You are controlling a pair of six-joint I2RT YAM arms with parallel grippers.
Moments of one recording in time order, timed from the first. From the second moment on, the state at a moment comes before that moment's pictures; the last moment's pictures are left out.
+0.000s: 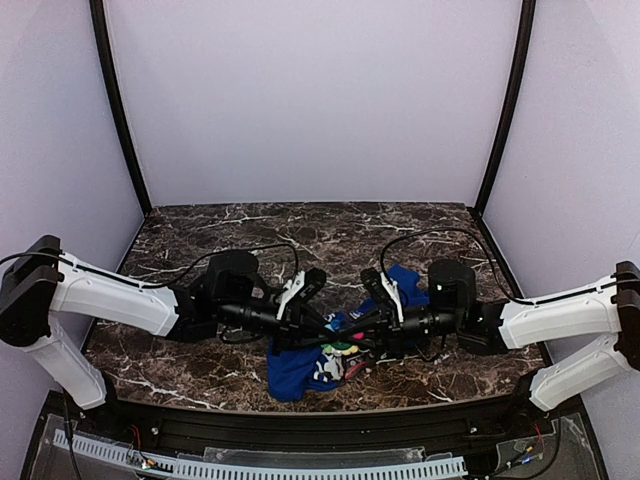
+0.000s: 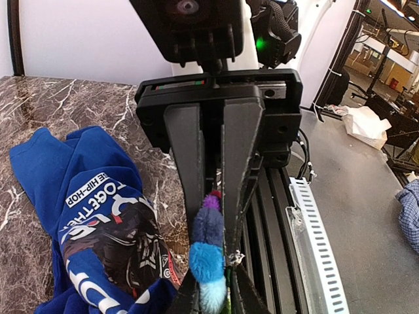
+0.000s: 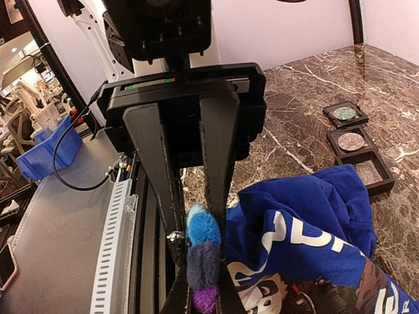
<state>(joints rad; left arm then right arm) -1.01 1.58 0.80 0.47 0.61 -0.02 0.92 1.29 0.49 0.52 -0.61 0.15</state>
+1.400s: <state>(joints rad) -1.01 1.59 0.80 0.43 0.59 -0.01 0.92 1.33 0.52 0.50 -0.59 0.16</state>
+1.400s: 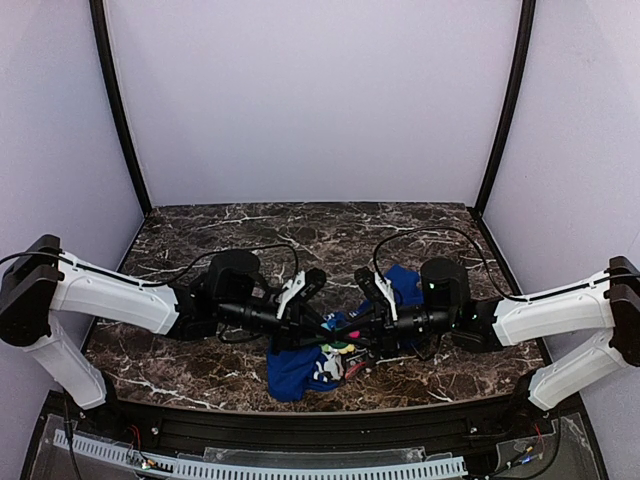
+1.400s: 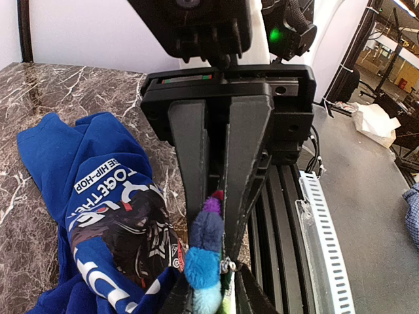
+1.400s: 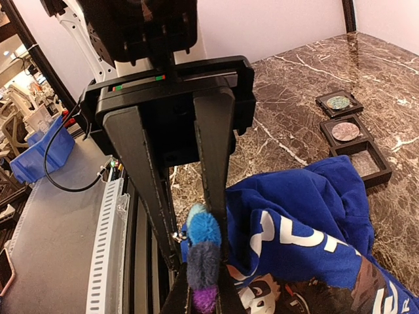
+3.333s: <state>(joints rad) -1.01 1.57 0.77 0.56 0.53 -0.04 0.92 1.31 0.52 0.55 -0.54 0.20</state>
